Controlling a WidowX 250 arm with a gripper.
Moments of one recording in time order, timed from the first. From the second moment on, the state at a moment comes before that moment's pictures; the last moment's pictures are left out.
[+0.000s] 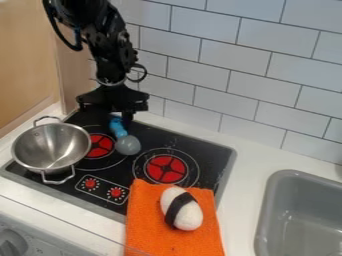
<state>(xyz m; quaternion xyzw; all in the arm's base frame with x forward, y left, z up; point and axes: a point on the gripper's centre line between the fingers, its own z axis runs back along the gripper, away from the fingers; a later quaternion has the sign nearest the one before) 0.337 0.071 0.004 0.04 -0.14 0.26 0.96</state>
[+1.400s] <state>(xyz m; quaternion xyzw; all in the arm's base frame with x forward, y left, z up) 0.334 0.065 0.072 0.05 -0.21 0.27 0.94</state>
